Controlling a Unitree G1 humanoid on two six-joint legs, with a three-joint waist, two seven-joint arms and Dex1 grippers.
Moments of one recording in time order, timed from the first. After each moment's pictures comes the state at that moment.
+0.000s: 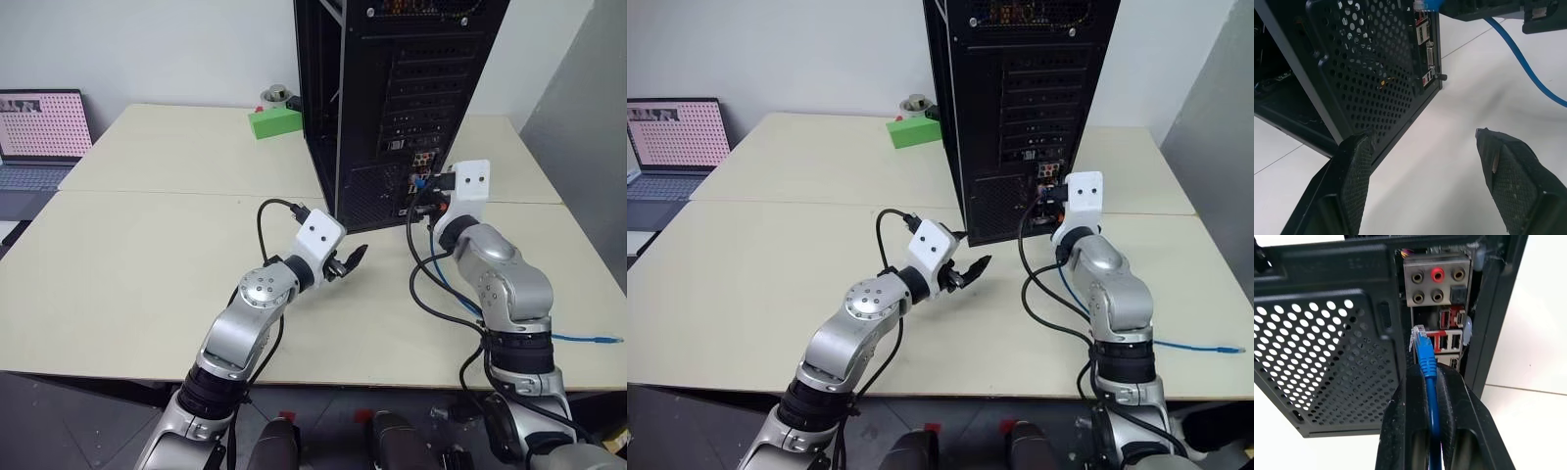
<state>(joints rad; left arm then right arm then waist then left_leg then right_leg) -0.44 0.27 -0.27 -0.29 -0.10 0.58 -0.39 -0.61 -0.21 -0.10 -0.14 0.25 0.73 0.08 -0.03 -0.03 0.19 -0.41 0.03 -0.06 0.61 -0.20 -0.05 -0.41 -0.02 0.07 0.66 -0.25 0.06</state>
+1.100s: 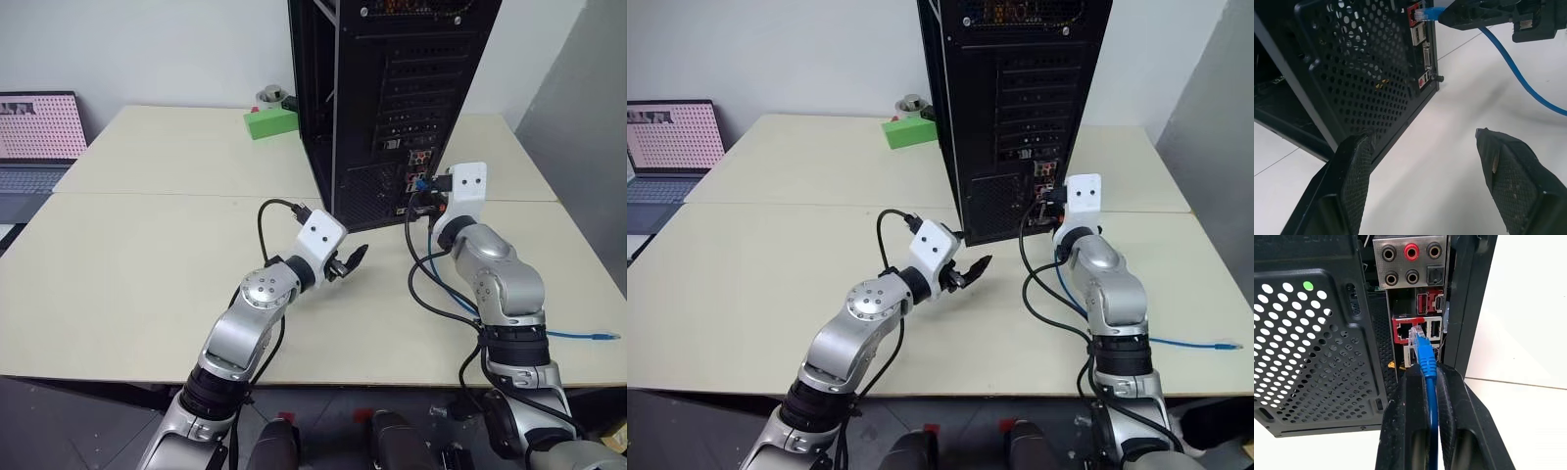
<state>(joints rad) -0.44 0.26 -0.27 -0.29 -0.08 0.58 -0.39 -0.63 -0.22 -0.09 -0.04 0.20 0.67 0.09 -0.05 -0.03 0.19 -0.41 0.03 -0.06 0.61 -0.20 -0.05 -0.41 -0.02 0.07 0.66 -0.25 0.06</state>
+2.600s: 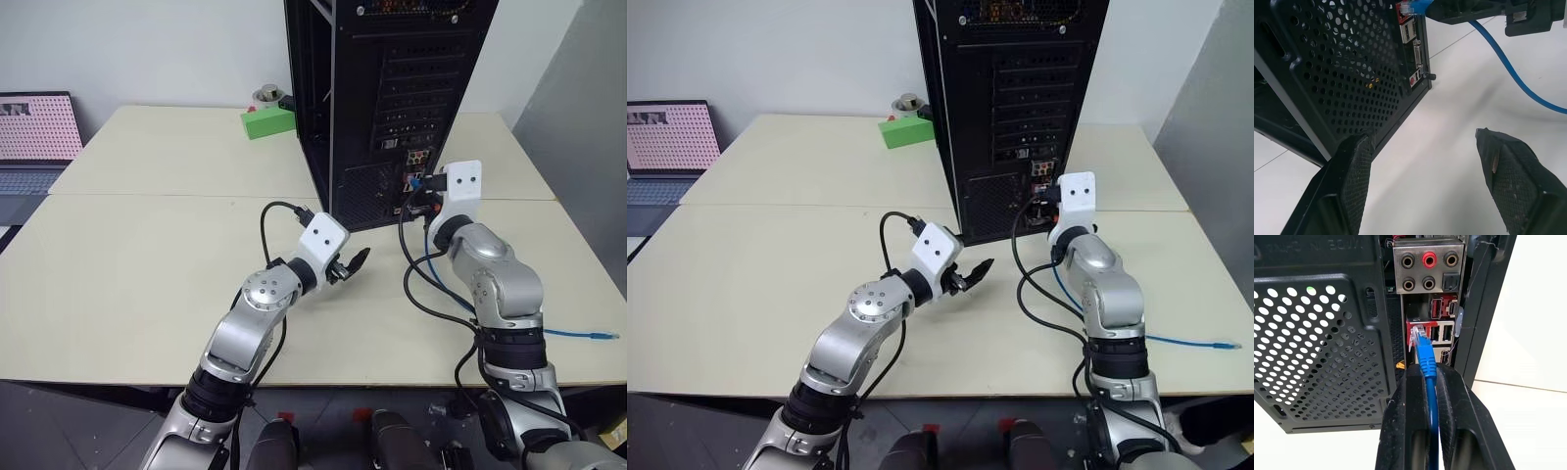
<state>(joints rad) -0.43 0.24 -0.28 -0.29 -0.06 0.58 -0.40 -0.63 -0.19 -0.09 -0.10 0.18 0.72 0.11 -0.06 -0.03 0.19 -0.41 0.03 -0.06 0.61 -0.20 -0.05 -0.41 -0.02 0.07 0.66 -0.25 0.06</state>
